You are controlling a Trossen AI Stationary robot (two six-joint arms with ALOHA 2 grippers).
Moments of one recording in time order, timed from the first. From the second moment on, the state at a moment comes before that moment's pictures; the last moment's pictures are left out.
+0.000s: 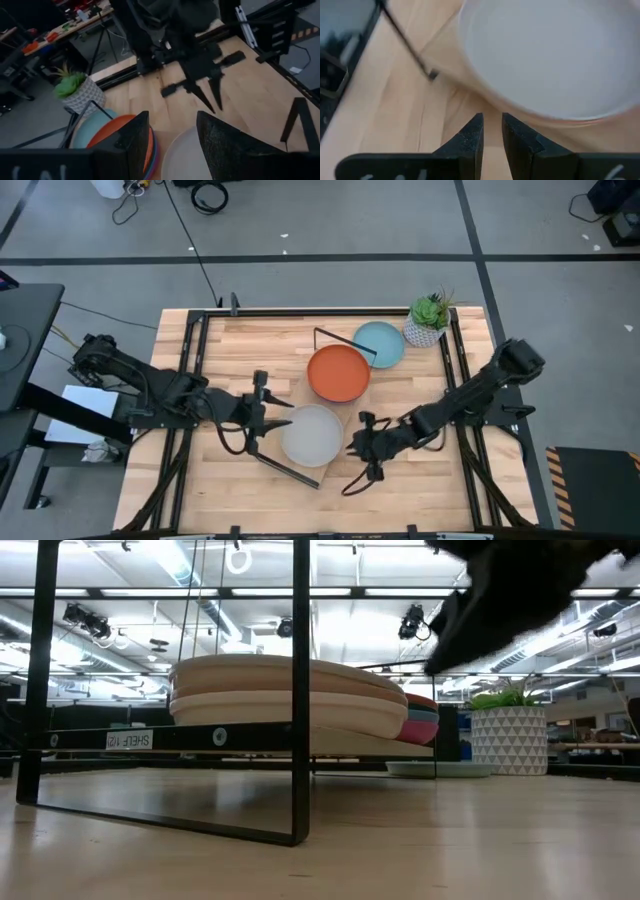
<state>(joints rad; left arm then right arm) -0.44 1.18 1.11 -0.32 -0.45 0.22 0.49 1.60 0.88 -0.05 0.27 0.34</state>
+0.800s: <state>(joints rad) -0.40 1.18 1.11 -0.55 -0.45 0.10 0.43 1.77 1.03 -0.08 0.21 0.23</state>
